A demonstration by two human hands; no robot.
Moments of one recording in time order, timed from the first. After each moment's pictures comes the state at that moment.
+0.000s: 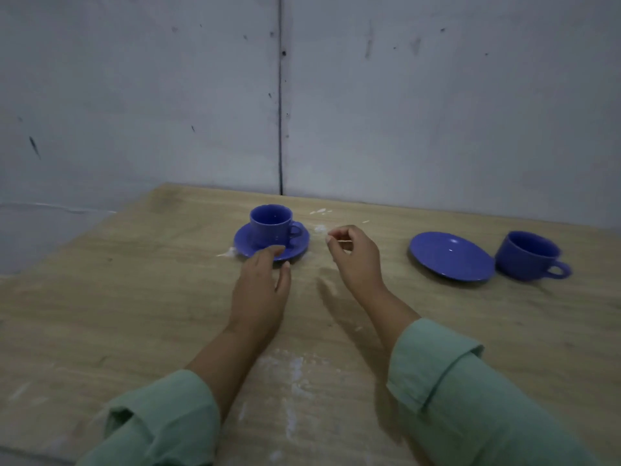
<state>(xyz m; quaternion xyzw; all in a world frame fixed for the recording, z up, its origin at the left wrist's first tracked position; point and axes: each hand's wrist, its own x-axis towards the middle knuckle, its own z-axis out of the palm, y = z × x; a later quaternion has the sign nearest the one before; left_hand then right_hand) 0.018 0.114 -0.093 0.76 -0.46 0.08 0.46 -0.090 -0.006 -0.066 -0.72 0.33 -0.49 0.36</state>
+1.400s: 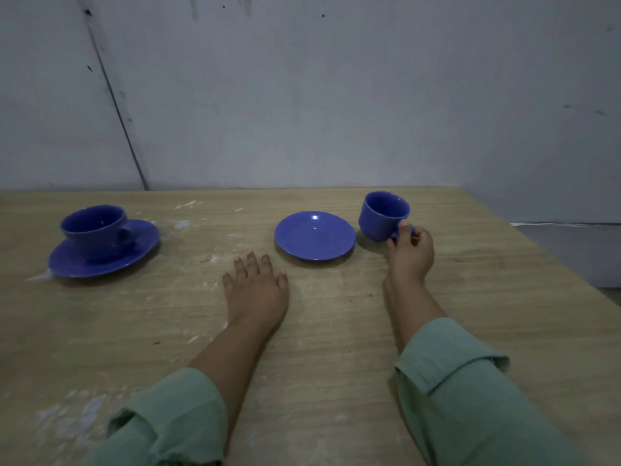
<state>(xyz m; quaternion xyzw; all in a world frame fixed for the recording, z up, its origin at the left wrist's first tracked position) -0.162 -0.023 -0.115 0.85 -0.51 -0.05 0.14 -0.344 -0.141 -0.094 -0.30 0.49 -0.70 0.43</state>
